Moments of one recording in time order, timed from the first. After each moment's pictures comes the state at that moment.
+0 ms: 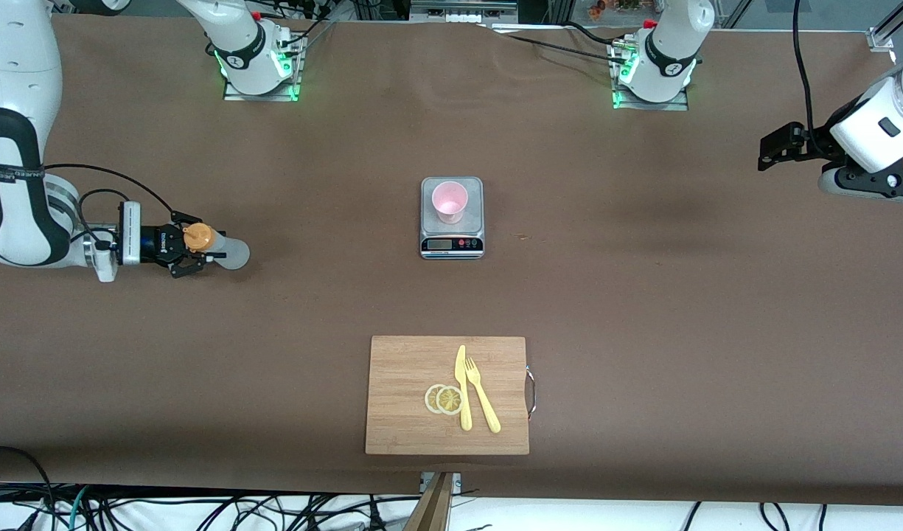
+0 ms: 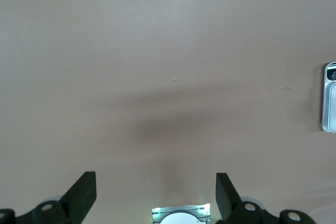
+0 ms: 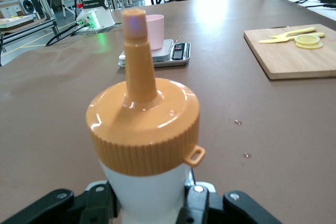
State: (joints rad) left arm -0.01 0.00 -0.03 -1.62 0.00 1.45 0.08; right arm -0.07 0.66 -0.31 -1.85 1.02 1.53 -2.52
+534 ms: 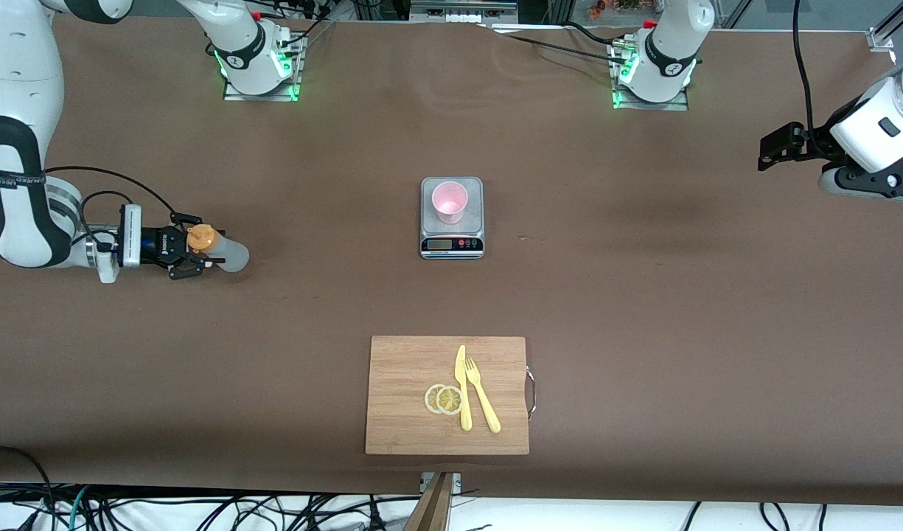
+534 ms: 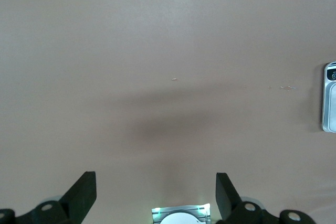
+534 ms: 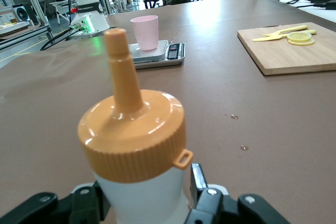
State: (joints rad) left arm -0.01 0.00 -0.03 -1.62 0.00 1.45 0.08; right arm -0.08 0.69 -0.31 -1.84 1.05 1.52 -2.52
